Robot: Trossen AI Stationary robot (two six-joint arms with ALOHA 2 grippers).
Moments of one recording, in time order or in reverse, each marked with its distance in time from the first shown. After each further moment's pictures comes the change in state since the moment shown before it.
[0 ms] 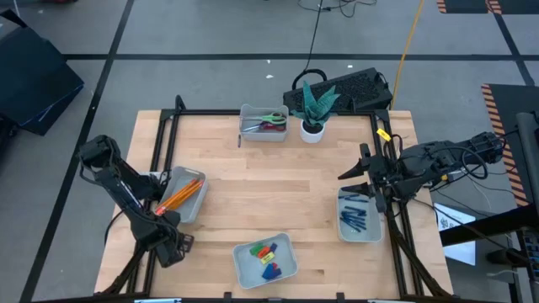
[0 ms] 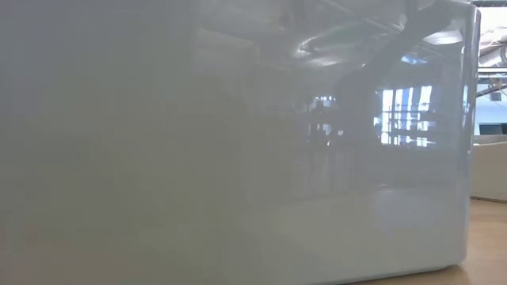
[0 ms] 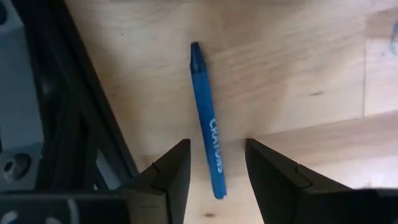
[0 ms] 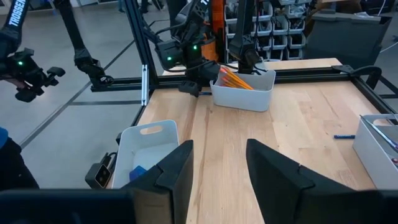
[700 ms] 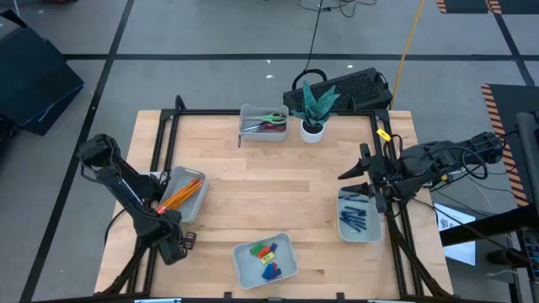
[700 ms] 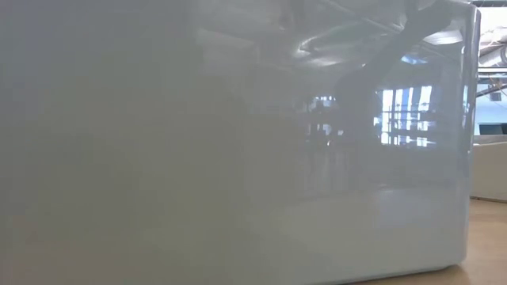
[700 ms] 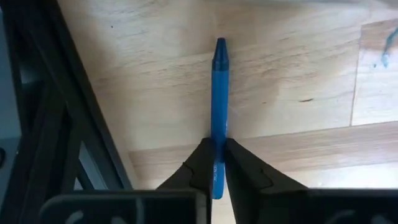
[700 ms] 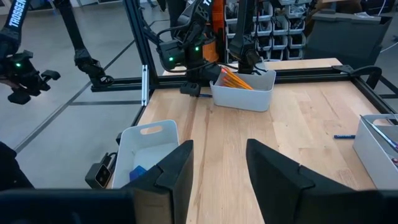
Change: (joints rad) left arm 0.043 -0.001 -0.022 0.077 0.020 -0.039; right arm 0.000 0.000 0.000 0.000 0.000 0.000
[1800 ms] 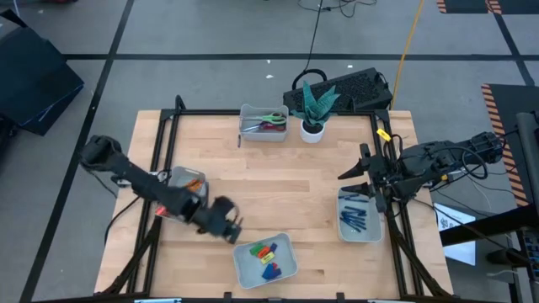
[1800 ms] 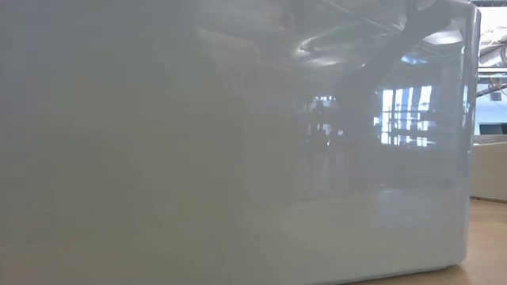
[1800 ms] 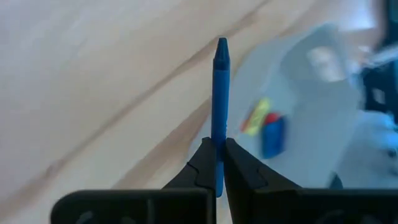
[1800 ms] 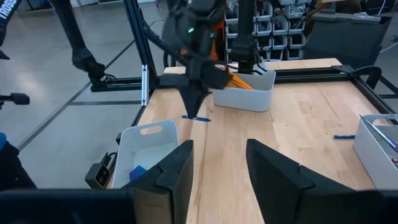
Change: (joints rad) left arm 0.484 0.003 0.244 0.337 -0.230 0.908; right arm 0.000 0.000 0.000 0.000 0.000 0.000
